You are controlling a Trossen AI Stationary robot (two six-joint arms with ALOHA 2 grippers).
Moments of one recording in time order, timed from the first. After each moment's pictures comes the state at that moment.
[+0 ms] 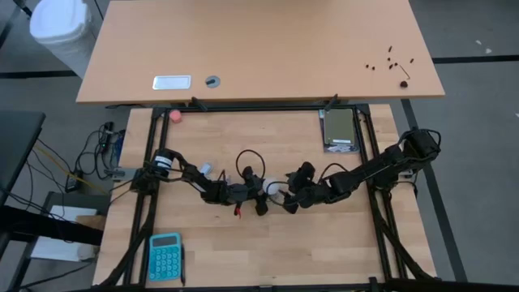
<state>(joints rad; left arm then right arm) -0.17 2.13 0.82 1.02 -0.51 -0.21 0.31 1.57 0.73 0.03 0.65 0.55</state>
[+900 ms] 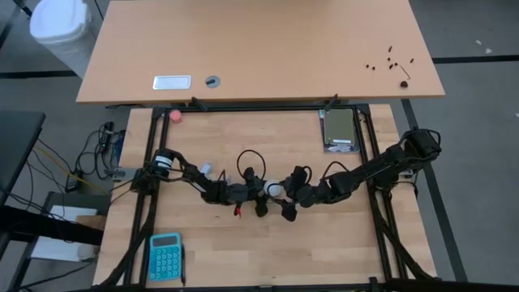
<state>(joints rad) -0.17 2.13 0.82 1.03 -0.47 -0.21 0.32 1.57 0.77 0.13 0.49 0.49</state>
